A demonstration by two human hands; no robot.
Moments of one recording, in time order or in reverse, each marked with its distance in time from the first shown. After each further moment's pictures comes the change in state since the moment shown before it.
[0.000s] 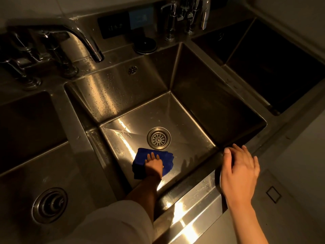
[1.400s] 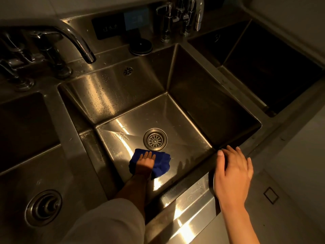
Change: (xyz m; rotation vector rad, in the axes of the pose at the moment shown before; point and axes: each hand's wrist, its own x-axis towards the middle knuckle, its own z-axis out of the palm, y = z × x) left_hand 0.021 -0.025 0.005 0.229 0.131 0.173; right_hand -0.001 -0.003 -0.003 -0.007 -0.028 0.004
